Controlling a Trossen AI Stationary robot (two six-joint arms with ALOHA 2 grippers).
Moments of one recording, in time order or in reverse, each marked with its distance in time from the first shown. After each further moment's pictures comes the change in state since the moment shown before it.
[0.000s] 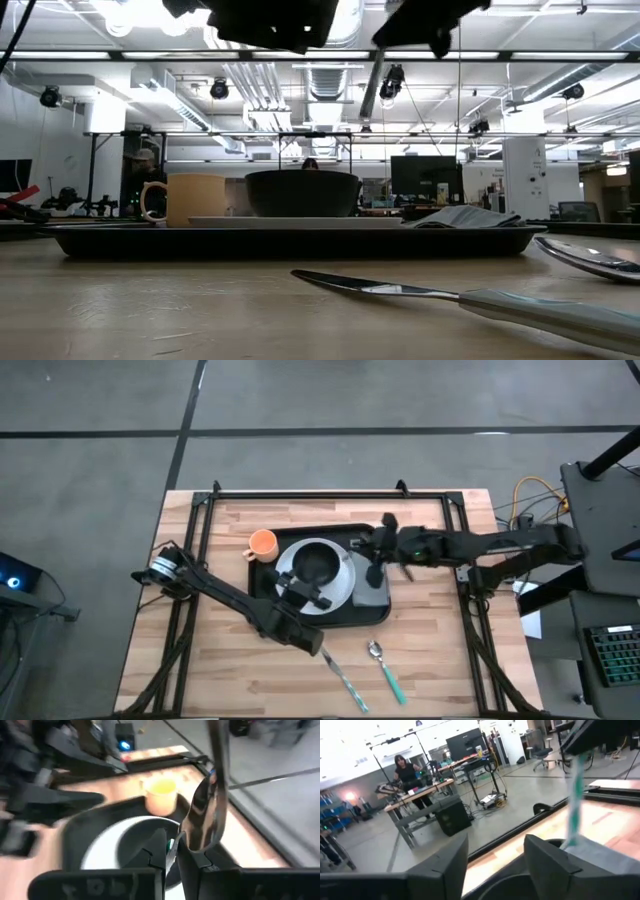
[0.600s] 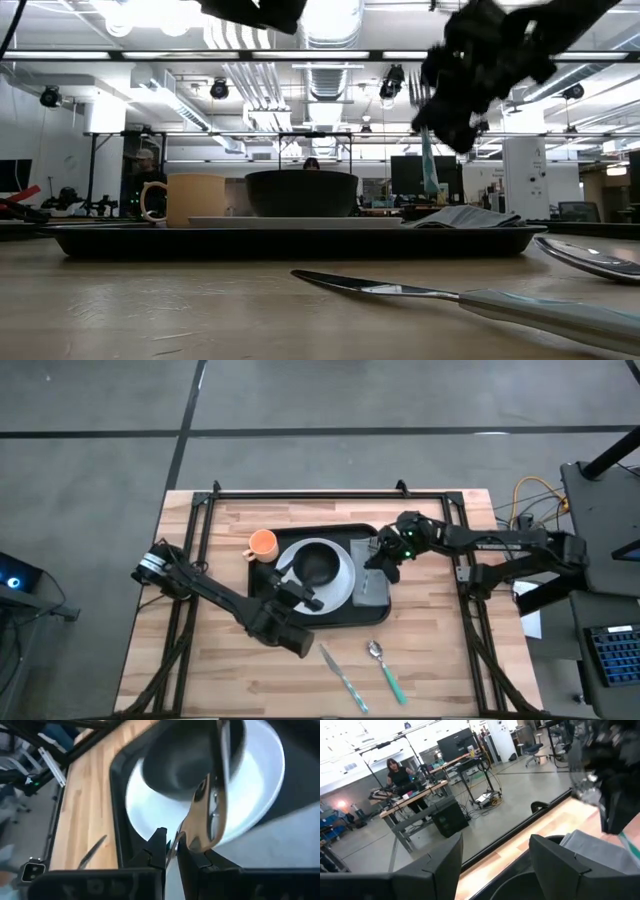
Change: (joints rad) left arm -0.031 -0.080 0.000 -0.104 0.030 0.028; right arm -0.335 0.001 -0.338 0.135 -0.756 0.212
